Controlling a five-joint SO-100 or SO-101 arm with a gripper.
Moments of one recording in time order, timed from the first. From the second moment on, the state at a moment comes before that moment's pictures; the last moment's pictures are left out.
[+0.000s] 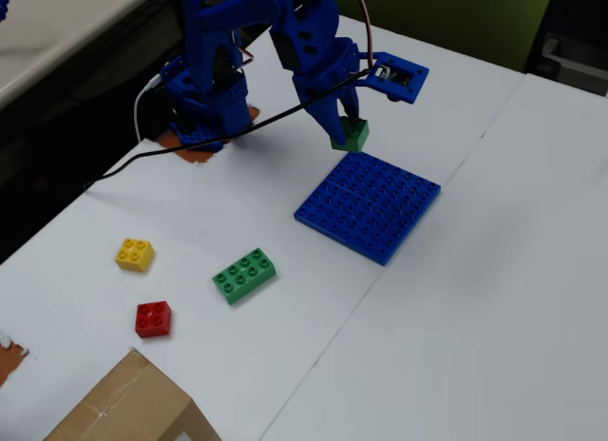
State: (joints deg) arm 0.2 80.9 46.3 102.7 -106.9
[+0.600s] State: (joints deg) arm -3.3 70.2 35.7 102.9 -92.1
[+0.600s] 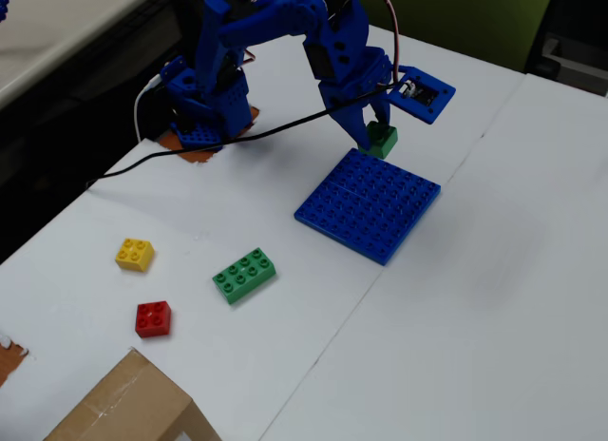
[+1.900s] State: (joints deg) arm -3.9 72.9 40.6 103.0 -89.5
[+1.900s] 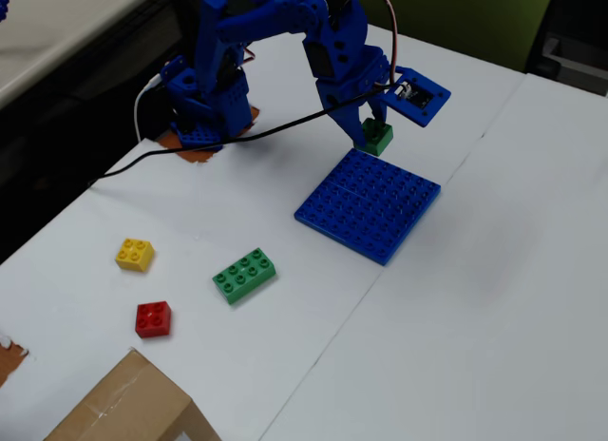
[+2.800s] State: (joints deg) arm -3.9 73.2 41.1 103.1 -89.8
